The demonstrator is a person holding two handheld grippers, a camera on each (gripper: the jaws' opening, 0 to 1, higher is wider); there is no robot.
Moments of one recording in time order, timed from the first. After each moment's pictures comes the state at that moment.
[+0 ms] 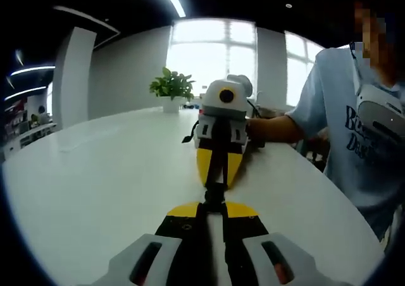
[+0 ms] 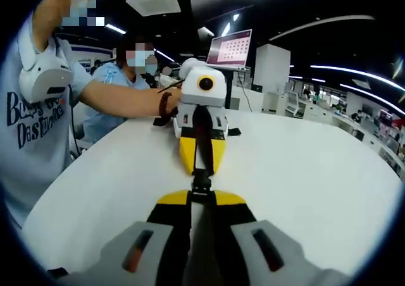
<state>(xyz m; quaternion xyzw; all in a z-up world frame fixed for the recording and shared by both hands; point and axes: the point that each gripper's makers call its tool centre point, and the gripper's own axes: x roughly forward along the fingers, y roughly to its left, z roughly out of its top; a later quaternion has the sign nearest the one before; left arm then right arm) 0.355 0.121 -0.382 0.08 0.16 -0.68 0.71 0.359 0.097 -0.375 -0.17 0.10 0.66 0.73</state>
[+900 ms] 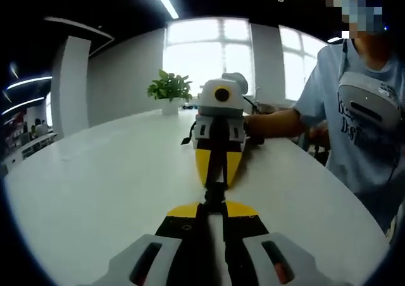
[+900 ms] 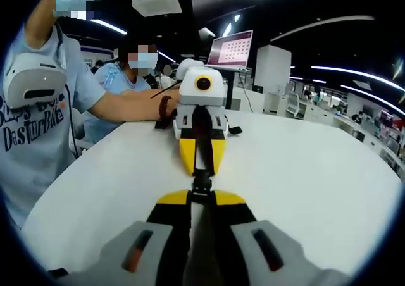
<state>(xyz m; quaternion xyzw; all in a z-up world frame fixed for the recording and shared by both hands) 0.363 0.124 -0.382 0.10 0.14 -0.68 0.71 0.360 0.099 -0.376 -0.17 0.10 0.66 0.72</state>
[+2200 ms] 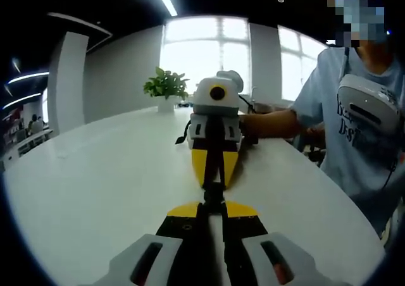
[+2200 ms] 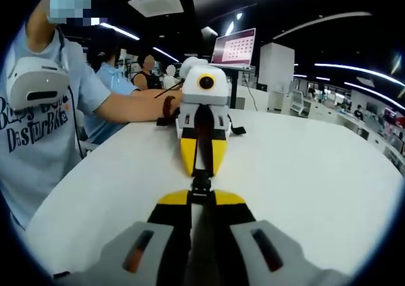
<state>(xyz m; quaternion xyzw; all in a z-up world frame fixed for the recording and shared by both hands) 0.355 0.124 -0.382 0.10 0.15 -0.69 0.70 0.355 0.102 -0.376 -0.17 0.11 0.67 0.71</state>
